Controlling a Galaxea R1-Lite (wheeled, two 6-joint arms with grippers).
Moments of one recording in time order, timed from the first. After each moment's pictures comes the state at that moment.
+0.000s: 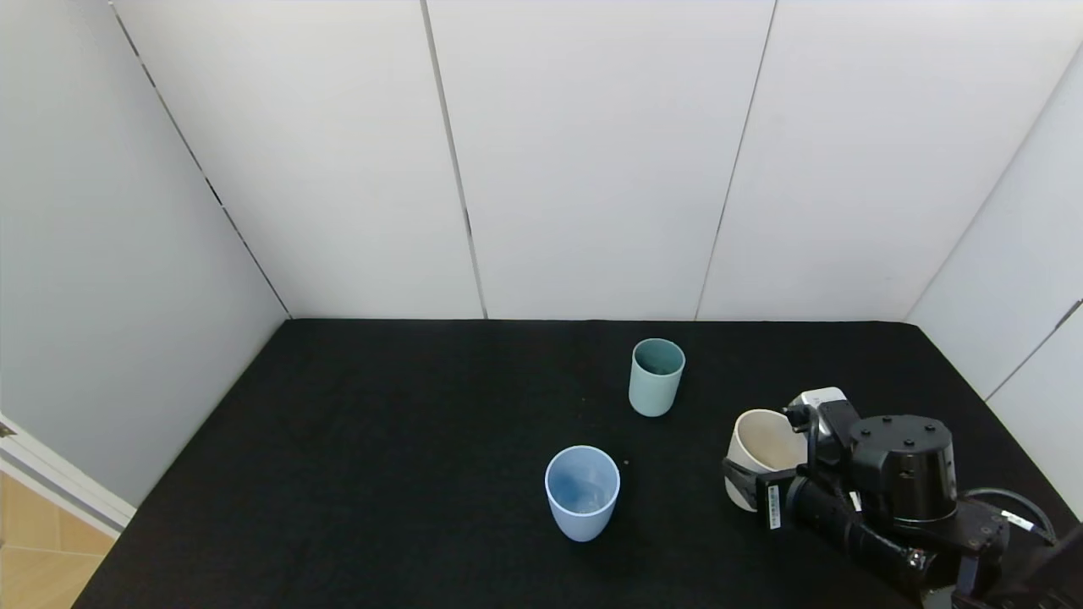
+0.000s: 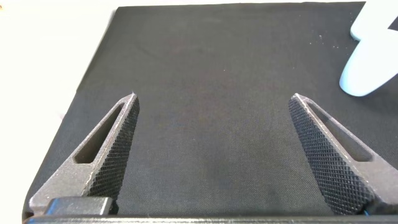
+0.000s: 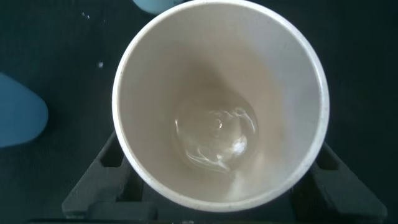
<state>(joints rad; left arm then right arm) 0.00 0.00 0.00 0.01 0.00 0.00 0.47 1.94 -0.40 -1.08 -0.21 0.16</state>
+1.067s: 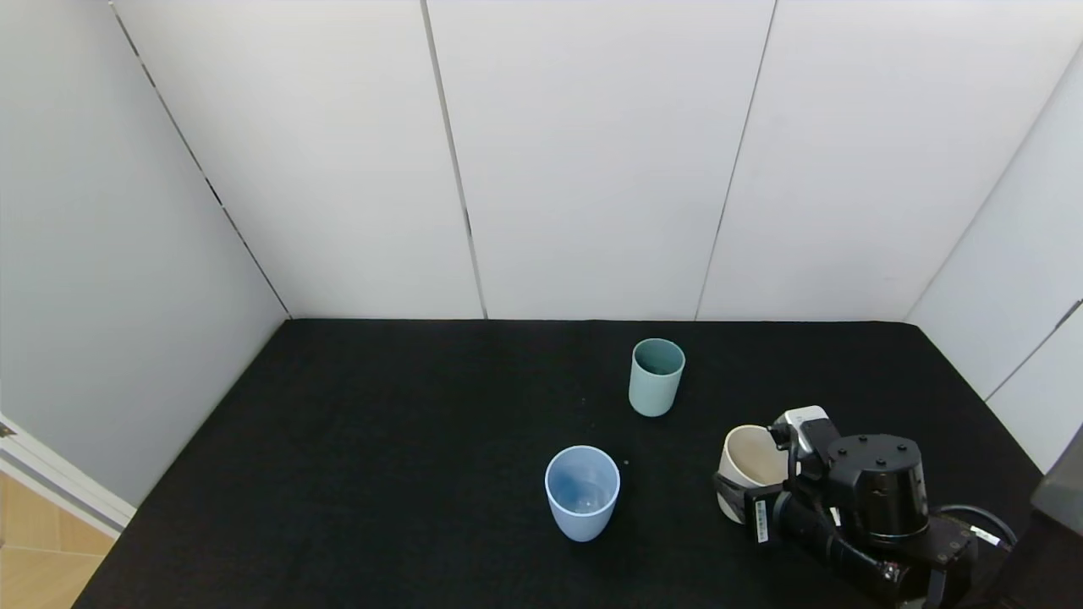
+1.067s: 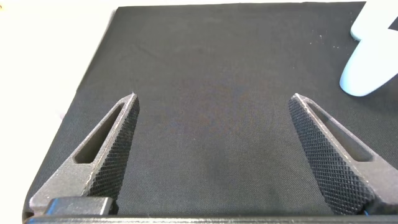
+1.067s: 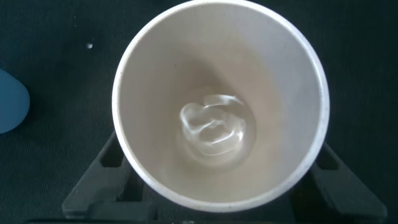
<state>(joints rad) 0.00 0.00 0.00 0.01 0.00 0.00 0.47 2.03 -0.38 -1.17 -0.20 0.15</state>
